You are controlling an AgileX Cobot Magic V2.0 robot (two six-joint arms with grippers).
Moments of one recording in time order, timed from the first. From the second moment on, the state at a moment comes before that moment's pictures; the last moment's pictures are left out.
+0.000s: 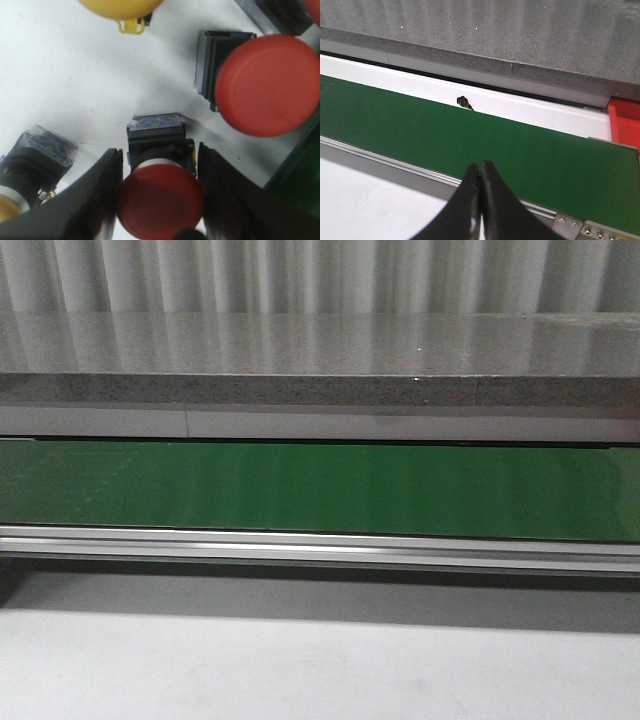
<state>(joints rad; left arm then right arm) 0.31 1.82 -1.25 0.02 1.01 -0.07 0.12 0.15 -0.56 0.14 0.74 -0.14</state>
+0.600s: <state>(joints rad) 0.21 1.44 -1.25 0.04 1.07 0.03 0.12 0.15 -0.56 0.14 0.74 -0.14</state>
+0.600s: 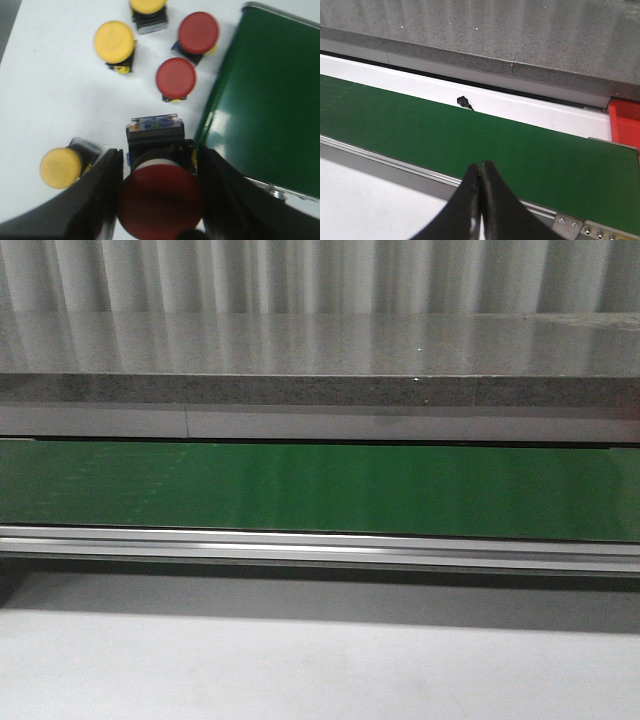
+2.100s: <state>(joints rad) 0.30 1.30 -1.24 -0.02 1.17 0.04 0.12 0.15 -0.56 0.14 0.74 -0.14</state>
